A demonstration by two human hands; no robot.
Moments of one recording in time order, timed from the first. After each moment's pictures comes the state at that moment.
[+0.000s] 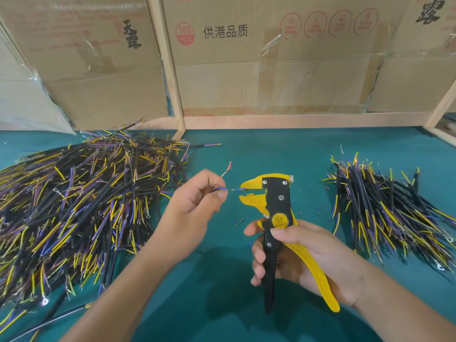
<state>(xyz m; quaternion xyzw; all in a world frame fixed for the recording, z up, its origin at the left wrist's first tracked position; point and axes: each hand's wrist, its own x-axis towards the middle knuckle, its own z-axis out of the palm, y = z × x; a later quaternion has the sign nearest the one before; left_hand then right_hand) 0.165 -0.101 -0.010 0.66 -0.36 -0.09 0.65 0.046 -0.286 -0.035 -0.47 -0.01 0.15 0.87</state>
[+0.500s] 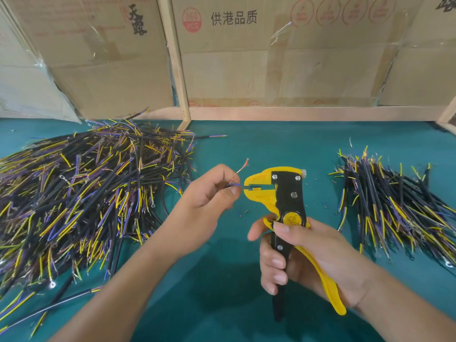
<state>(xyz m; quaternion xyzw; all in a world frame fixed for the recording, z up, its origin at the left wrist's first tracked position) 0.157 -0.104 -0.010 0.66 -0.40 -0.11 0.62 0.040 -0.276 -0.035 -0.45 -0.07 0.17 0.87</state>
